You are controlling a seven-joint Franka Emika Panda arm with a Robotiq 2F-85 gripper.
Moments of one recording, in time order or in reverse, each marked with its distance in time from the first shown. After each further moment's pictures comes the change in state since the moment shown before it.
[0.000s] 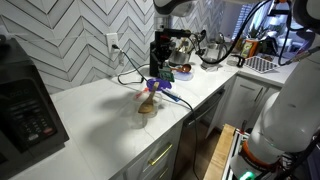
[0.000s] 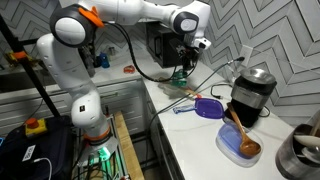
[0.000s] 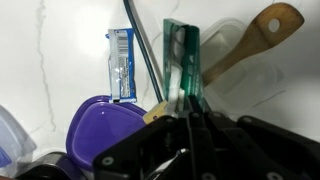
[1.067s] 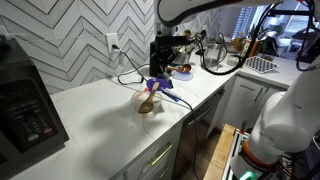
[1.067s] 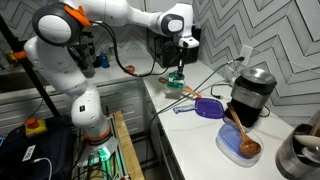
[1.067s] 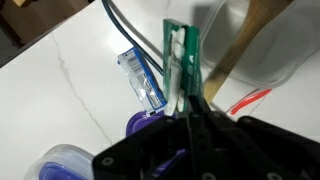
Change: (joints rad) arm 0.001 -0.130 0.089 -0.185 -0.159 0.139 0.571
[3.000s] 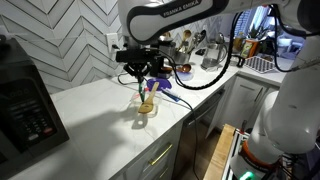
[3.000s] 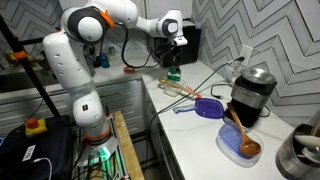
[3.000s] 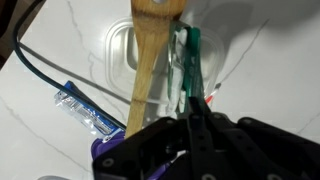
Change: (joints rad) arm 0.107 0.196 0.137 0.128 -0.098 0.094 0.519
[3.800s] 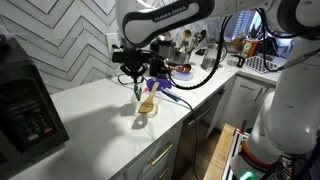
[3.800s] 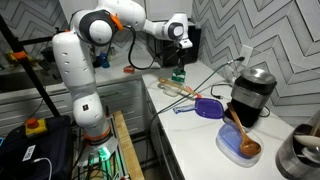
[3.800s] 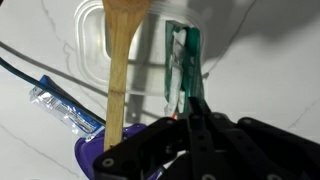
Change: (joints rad) arm 0.013 0.090 -0.037 0.070 0.000 0.041 0.000
